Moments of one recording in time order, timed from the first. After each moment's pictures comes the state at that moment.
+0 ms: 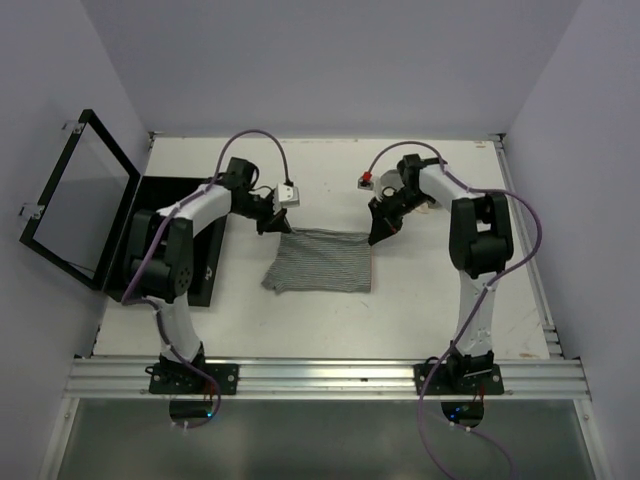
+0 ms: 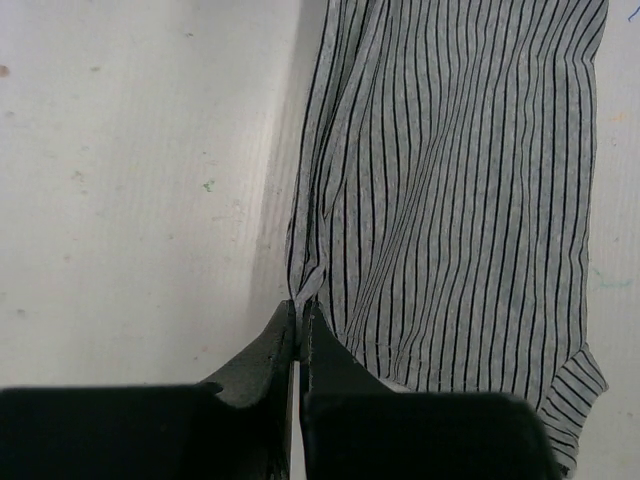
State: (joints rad) left arm -0.24 1.94 1.33 -0.59 0.87 1.00; right arm 0.20 2.20 1.68 -1.11 -0.82 -0.77
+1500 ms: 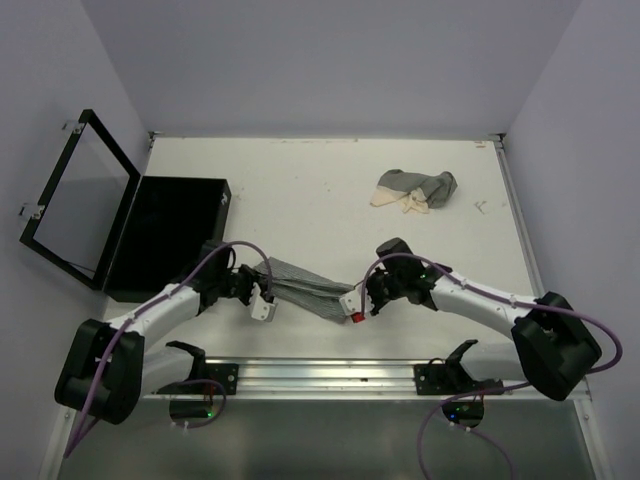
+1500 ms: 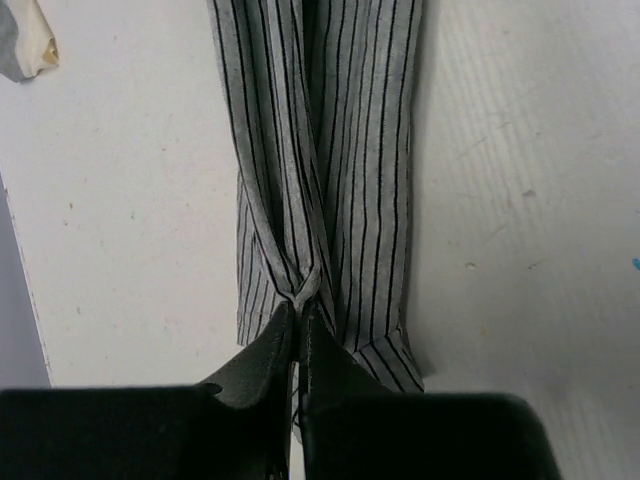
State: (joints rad) left arm -0.30 1.15 0.40 -0.15 0.72 1.62; right arm 0.66 1.29 0.60 -0.28 -0.48 -1.35
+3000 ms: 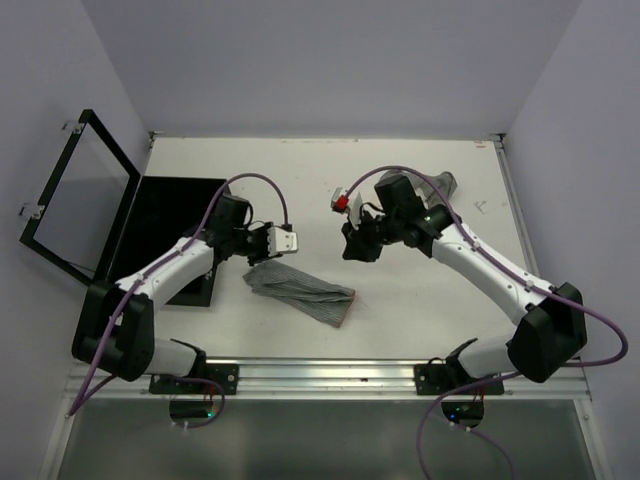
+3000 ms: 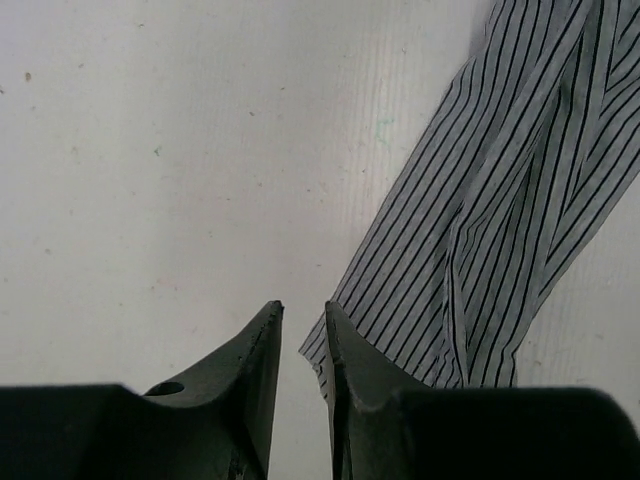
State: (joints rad) left arm -0.35 1.37 0.82 -0.36 0.62 1.04; right arm 0.60 1.39 1.17 -0.63 -0.52 -0.38
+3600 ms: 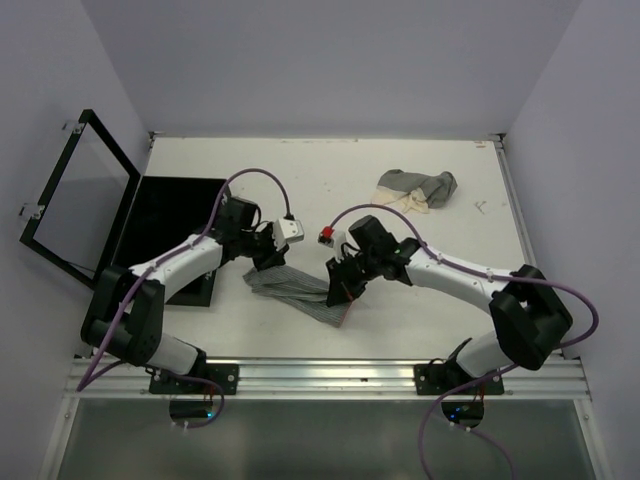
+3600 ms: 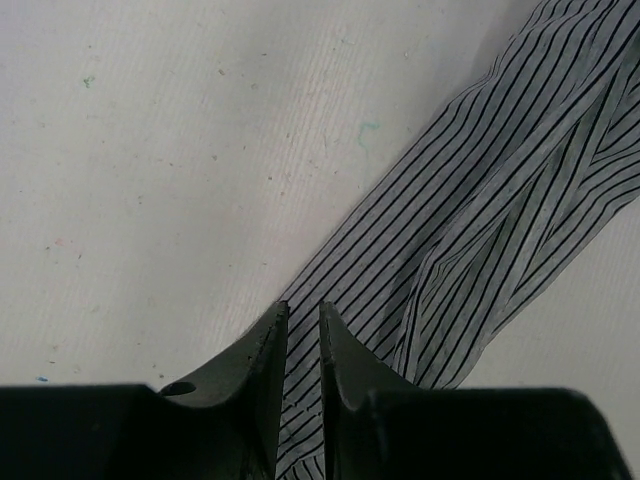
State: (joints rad) left arm -0.38 1.46 0.82 -0.31 0.58 0.68; right arm 0.75 1.48 0.89 -0.36 -0.62 0.19
